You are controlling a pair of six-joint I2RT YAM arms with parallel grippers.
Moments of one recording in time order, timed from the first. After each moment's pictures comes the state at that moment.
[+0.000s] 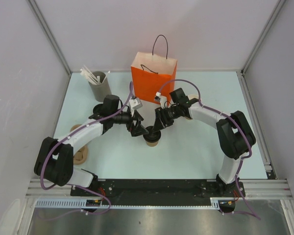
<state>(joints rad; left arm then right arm) -0.40 1.41 0.83 -0.07 0.88 0.25 0.53 1.82 1.24 -0.39 -0.83 0.10</state>
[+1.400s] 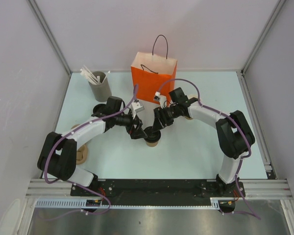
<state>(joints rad) -0.40 1.47 0.86 -0.20 0.87 0.32 0.54 1.83 1.26 -0.41 -0.80 0.09</state>
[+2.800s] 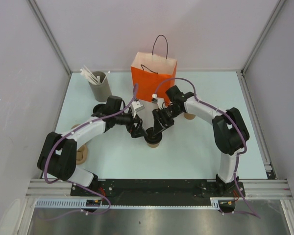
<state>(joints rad) -0.40 1.47 0.86 -0.16 0.83 0.31 0.55 1.91 1.40 -0.69 -0.80 0.00</state>
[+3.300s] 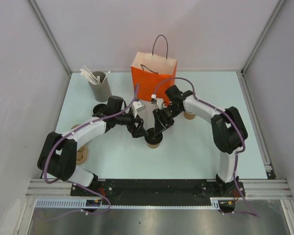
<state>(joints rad) -0.42 1.47 0.86 -0.15 0.80 0.30 0.55 1.93 1.46 -0.78 -0.81 -0.05</state>
